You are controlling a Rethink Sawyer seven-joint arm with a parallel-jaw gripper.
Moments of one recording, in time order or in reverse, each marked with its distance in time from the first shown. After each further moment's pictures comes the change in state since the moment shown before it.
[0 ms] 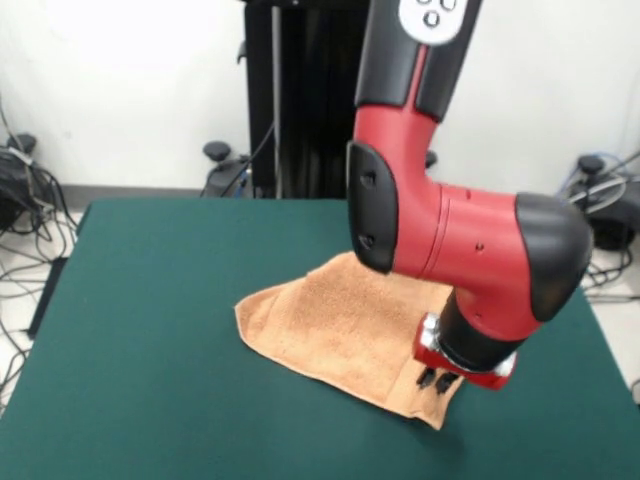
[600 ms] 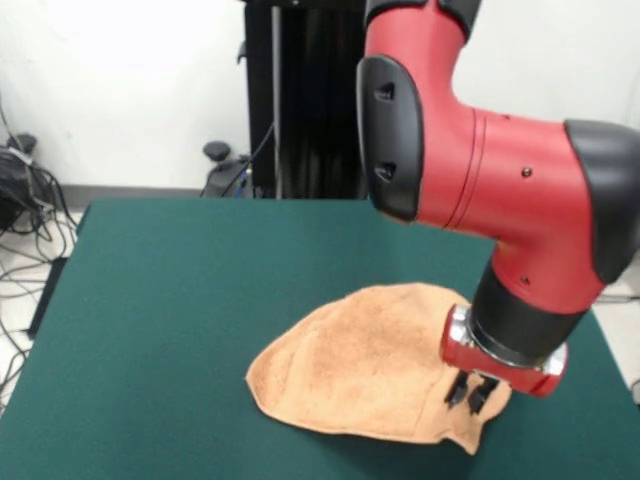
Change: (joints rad) arm -0.007 -0.103 -0.009 -0.050 0.002 0.000 0.002
